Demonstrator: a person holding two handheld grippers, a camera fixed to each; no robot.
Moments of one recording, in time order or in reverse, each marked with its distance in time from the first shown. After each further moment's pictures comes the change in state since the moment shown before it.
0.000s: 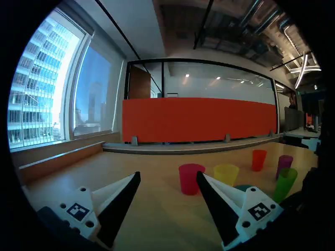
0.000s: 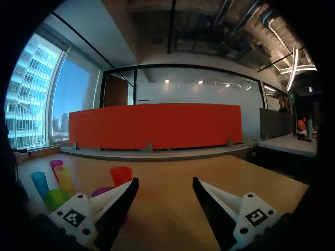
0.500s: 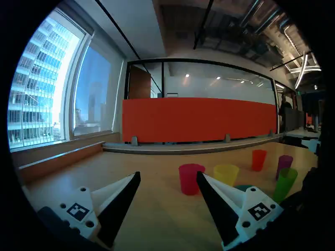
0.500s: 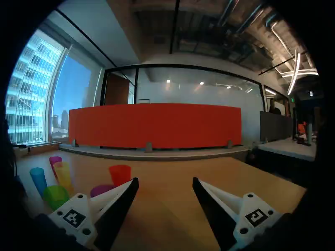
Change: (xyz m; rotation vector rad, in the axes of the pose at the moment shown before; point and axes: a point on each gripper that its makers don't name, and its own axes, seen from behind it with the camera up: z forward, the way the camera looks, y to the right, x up) left arm 0.000 0.000 0.000 0.000 0.000 0.000; right arm -0.001 0.002 -0.002 -0.003 0.000 -0.027
